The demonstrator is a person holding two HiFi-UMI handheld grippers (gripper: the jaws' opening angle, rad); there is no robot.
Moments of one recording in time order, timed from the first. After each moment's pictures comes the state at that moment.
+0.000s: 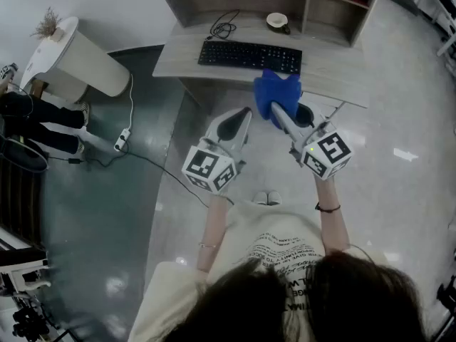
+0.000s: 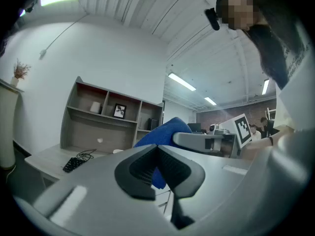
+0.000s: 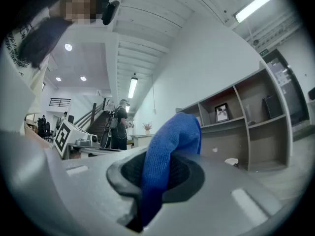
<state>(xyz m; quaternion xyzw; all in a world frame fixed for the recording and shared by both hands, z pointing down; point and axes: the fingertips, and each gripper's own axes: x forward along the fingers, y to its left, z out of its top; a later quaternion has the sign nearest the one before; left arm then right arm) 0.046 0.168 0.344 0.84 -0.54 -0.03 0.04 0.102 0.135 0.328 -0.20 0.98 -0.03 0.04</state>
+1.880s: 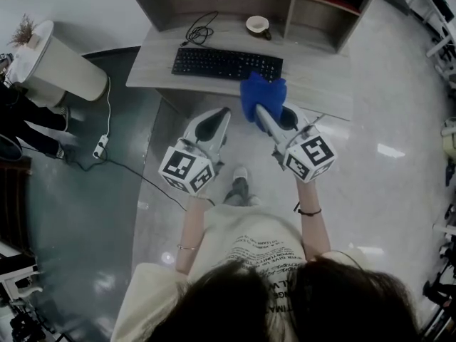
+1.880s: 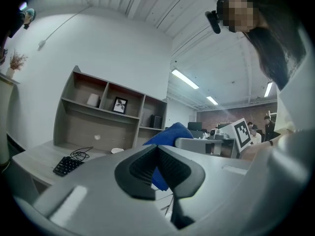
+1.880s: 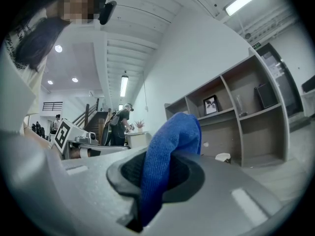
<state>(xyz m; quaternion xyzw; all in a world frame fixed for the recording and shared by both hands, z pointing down) 0.045 0.087 0.353 0.84 -0.53 -0.03 0.07 0.112 0.050 0.351 -0.22 0.97 -0.07 0.03</state>
